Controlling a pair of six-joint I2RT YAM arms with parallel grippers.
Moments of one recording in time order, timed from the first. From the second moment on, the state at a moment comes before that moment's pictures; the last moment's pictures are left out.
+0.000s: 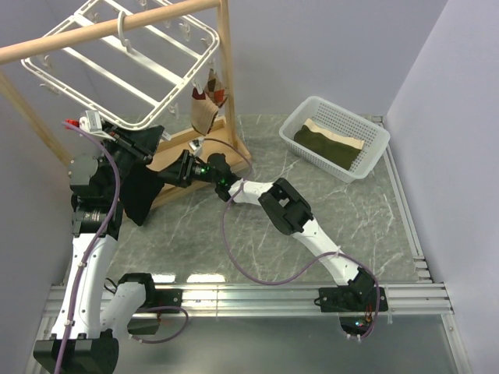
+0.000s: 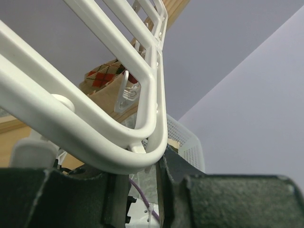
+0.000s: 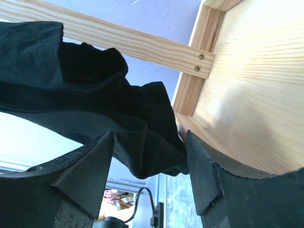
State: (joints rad) left arm 0.02 0.83 0.94 0.10 0.36 -0.74; right arm 0.84 2.72 2.02 0.84 -0.58 1.37
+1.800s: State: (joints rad) left arm 0.05 0.84 0.94 0.08 0.37 -0.73; right arm 0.80 2.01 1.44 0.46 -0.79 0.29
